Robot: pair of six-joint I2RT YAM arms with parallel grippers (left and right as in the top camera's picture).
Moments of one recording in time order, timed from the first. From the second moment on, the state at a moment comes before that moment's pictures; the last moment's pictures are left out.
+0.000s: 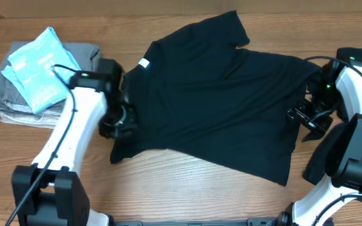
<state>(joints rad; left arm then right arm) -0.16 1.66 1.30 -1.29 0.18 -0.36 -0.27 1.95 1.49 -1.49 -0.18 0.40</state>
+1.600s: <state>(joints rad) -0.32 1.66 0.90 -0.86 -0.17 -0.33 -0.22 1.95 1.49 -1.41 -0.20 0.38</state>
